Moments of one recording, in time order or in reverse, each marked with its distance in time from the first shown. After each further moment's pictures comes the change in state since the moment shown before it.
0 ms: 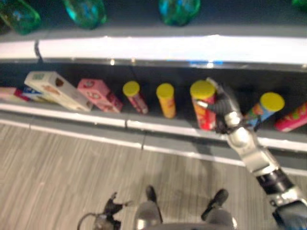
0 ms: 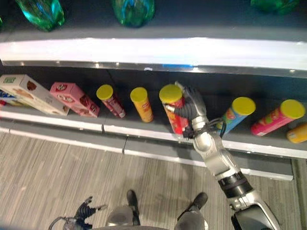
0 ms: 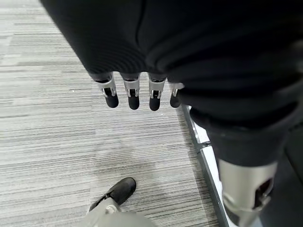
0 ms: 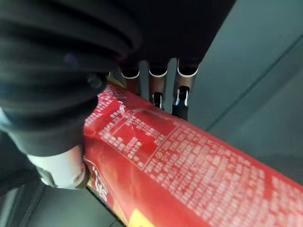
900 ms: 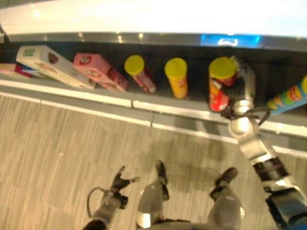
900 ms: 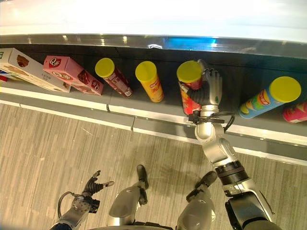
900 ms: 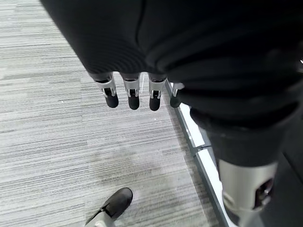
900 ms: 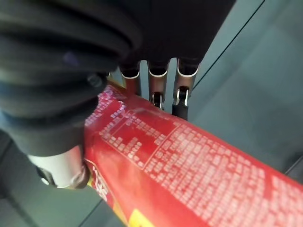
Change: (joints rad) left arm -0.078 0.009 -0.081 -0.057 -0.004 -0.040 0.050; right arm -0.034 0.036 -0.095 0.077 -0.081 0.044 -0.257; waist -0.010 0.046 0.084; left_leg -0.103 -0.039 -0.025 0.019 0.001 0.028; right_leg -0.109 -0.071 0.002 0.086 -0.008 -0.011
